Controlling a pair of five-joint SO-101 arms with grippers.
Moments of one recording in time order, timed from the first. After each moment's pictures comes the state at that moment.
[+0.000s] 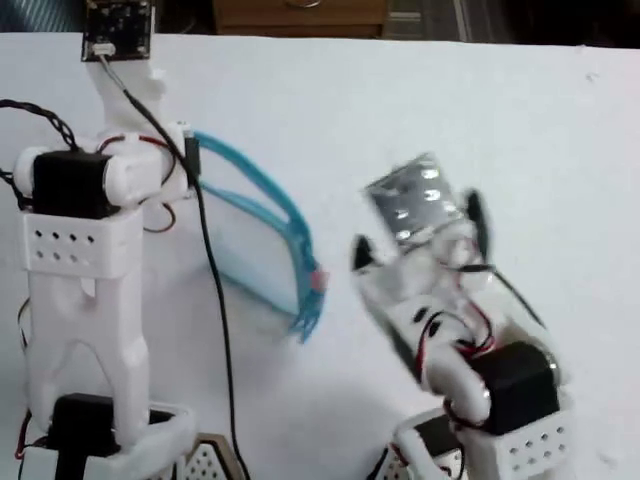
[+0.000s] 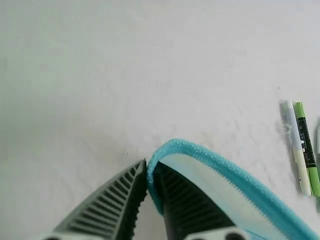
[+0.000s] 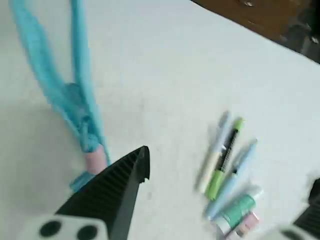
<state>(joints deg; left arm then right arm) 1.1 -13.8 -17.3 96.0 14.1 -18.8 -58.5 23.1 84.7 11.5</state>
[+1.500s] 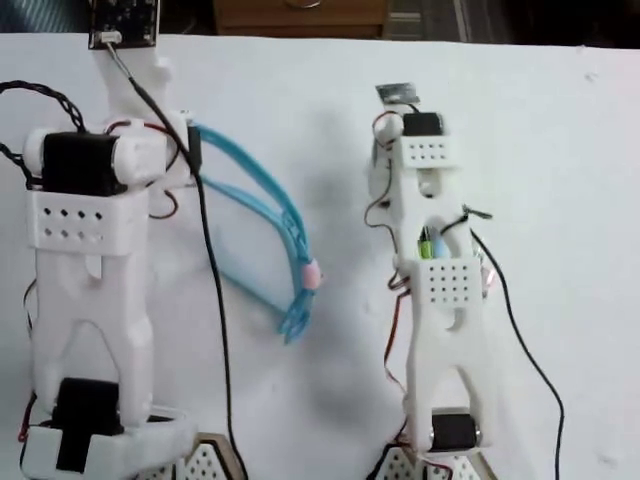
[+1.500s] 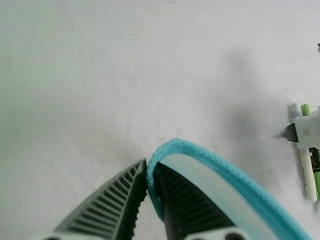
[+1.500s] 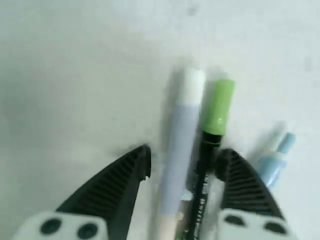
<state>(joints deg) 0.6 -4.9 -21.5 96.3 14.1 -5.1 70.1 -73.1 96.7 7.8</state>
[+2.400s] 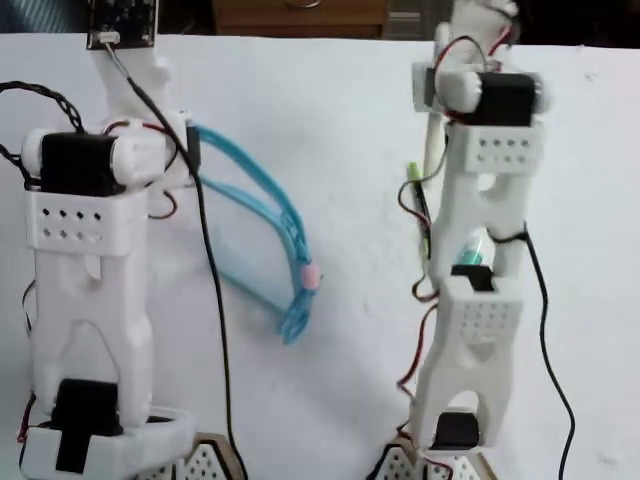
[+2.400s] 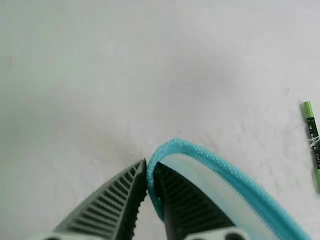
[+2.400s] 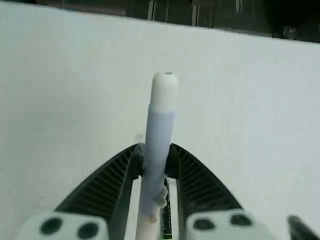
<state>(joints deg) 0.6 -4.9 -21.5 96.3 14.1 -3.6 34.5 -84.5 100.4 4.9</state>
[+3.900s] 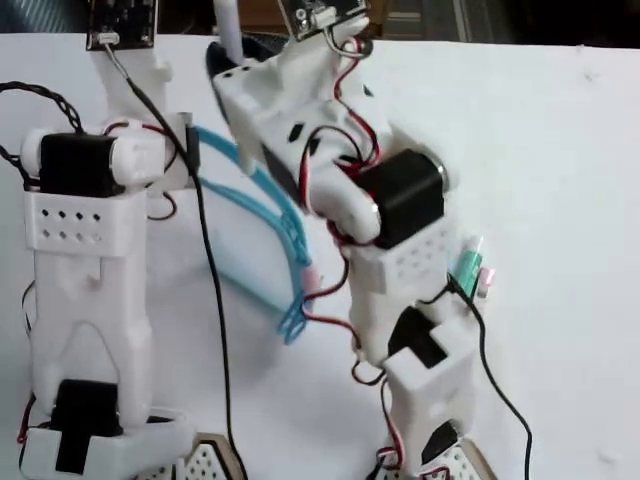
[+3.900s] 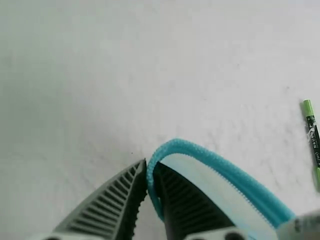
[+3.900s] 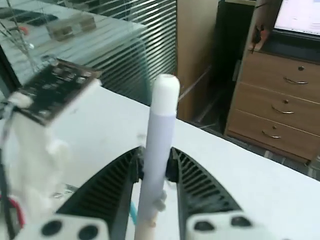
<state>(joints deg) 0.6 -4.9 -21.6 96.8 14.1 -36.7 20.3 -86.0 91.3 -0.2</state>
